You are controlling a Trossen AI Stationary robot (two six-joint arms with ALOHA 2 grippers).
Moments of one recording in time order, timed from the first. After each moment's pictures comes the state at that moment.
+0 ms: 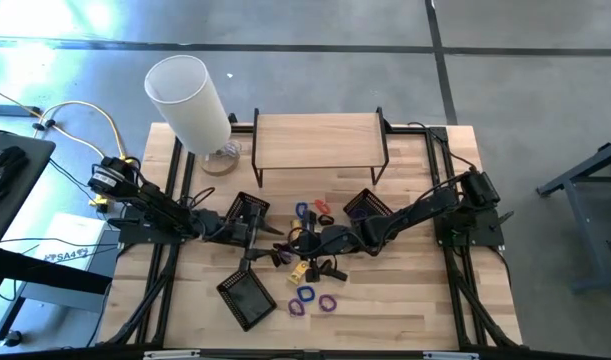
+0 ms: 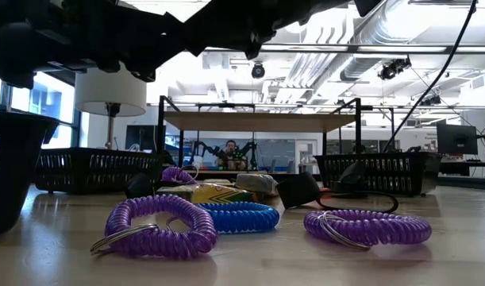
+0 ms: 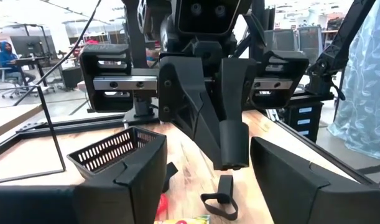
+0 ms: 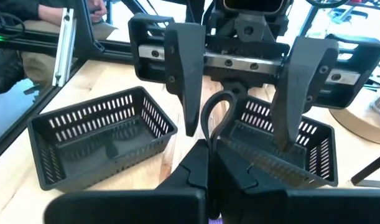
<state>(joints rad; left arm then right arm) -0.33 1.49 0.30 1.32 -0.17 0.08 0.28 1.84 1.15 0.34 0.23 0.00</state>
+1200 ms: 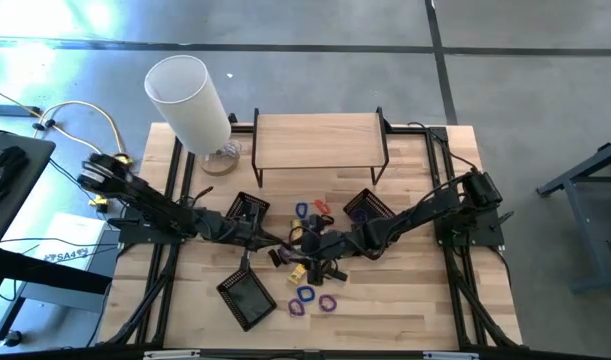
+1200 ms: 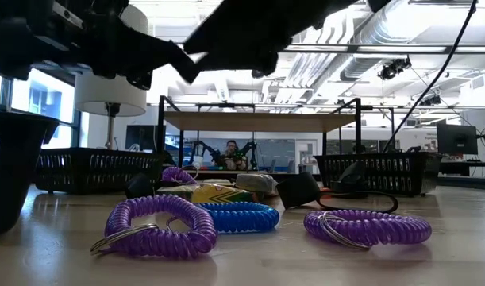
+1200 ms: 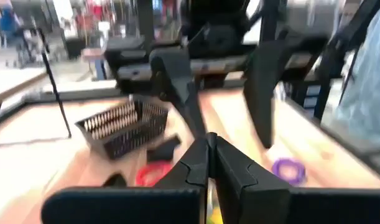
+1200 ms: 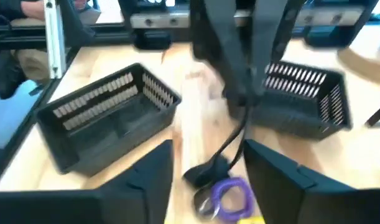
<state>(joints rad) -0.33 1.36 0.32 1.01 -0.21 0.01 0.31 1.83 1.16 0.18 0.26 0.22</state>
